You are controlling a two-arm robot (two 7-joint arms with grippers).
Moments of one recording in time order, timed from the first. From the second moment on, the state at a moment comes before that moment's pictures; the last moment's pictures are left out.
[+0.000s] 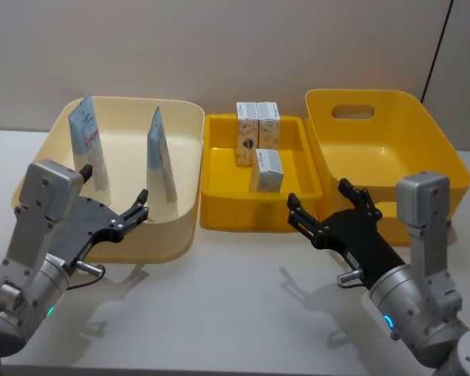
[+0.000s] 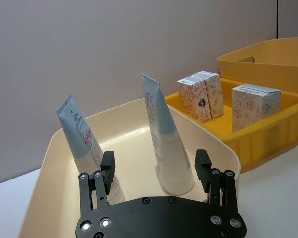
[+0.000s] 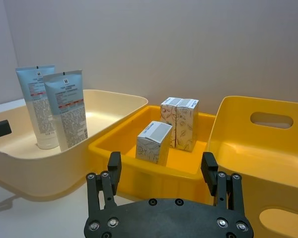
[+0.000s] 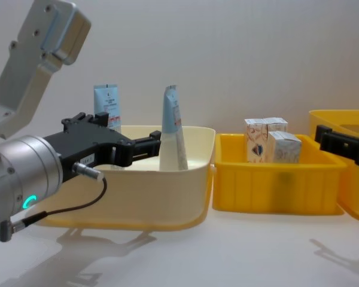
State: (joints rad) left arm -0.24 0.38 0.45 -1.63 -0.20 0.01 -0.01; right arm -0.01 0.34 -0.23 -1.77 0.29 0.03 0.07
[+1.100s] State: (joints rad) left arm -0.24 0.38 0.45 -1.63 -0.20 0.01 -0.01; right arm -0.01 0.34 -0.23 -1.77 0.29 0.03 0.07
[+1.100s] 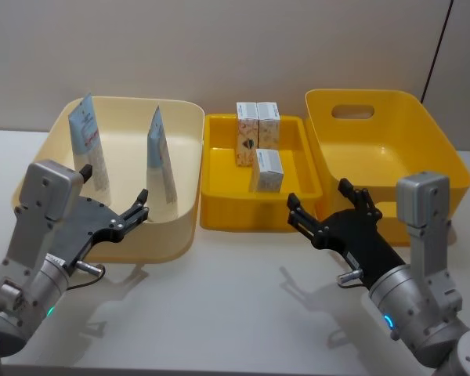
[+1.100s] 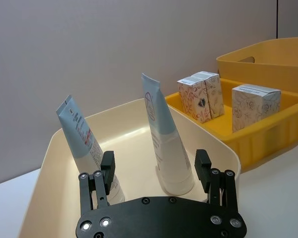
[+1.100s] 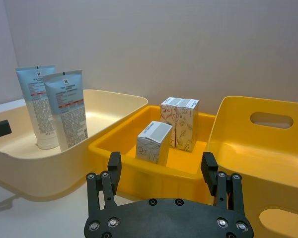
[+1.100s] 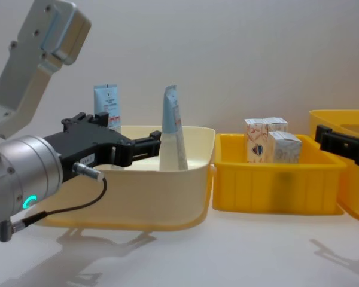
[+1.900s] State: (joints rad) left arm -0.24 0.38 0.45 -1.63 -0.20 0.01 -0.01; right arm -0.01 0.34 -0.23 -1.77 0.29 0.03 0.07
